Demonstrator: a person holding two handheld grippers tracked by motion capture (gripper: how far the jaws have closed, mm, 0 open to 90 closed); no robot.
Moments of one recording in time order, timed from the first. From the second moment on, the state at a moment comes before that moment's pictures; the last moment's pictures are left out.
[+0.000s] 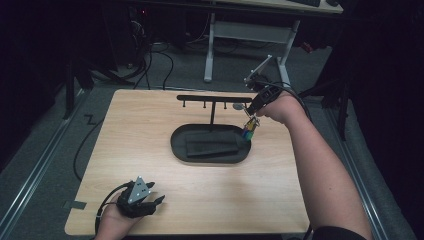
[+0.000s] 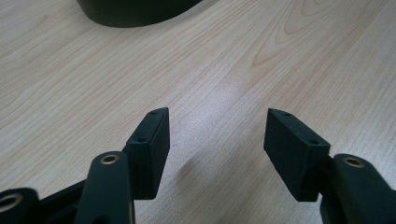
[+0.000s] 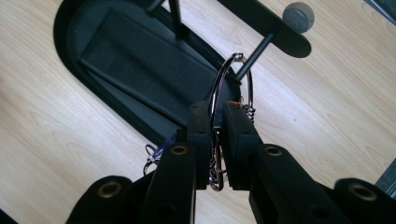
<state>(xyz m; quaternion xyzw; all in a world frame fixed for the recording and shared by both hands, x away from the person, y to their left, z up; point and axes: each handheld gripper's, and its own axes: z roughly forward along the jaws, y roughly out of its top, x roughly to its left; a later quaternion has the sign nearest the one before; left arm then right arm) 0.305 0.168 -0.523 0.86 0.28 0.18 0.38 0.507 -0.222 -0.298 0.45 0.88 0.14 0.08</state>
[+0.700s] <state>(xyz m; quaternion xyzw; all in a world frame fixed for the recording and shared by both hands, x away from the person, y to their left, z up) 0.305 0.167 -0.525 0.87 0.28 0.17 0.37 0.529 -0.232 -0.310 0.47 0.87 0.15 0.08</state>
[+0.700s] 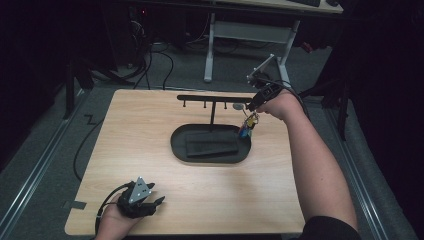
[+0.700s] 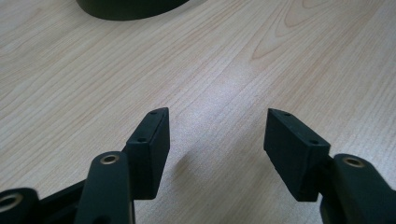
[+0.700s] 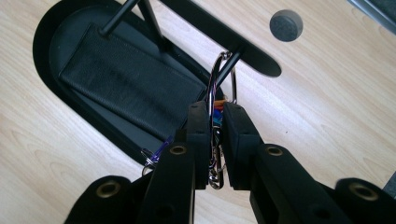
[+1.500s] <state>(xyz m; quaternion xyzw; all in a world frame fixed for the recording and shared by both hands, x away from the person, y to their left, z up) 0.306 0.163 -0.525 0.87 0.27 0.17 0.37 0.515 -0.225 -0.305 0.47 0.86 0.15 0.14</state>
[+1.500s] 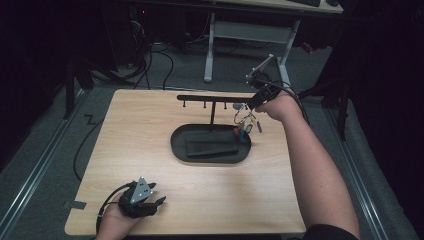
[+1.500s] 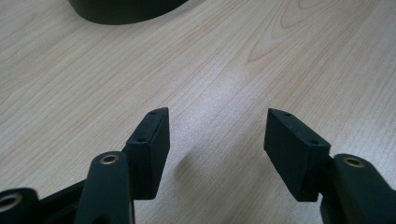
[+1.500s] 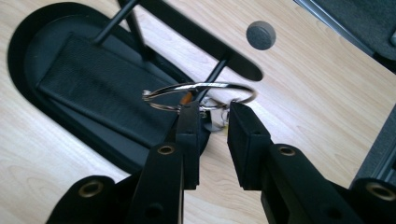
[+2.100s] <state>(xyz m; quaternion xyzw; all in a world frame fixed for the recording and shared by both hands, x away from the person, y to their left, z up) 0.306 0.158 -0.523 0.87 0.26 0.18 0.37 0.457 -0.254 -0.320 0.48 0.85 0.18 0.13</state>
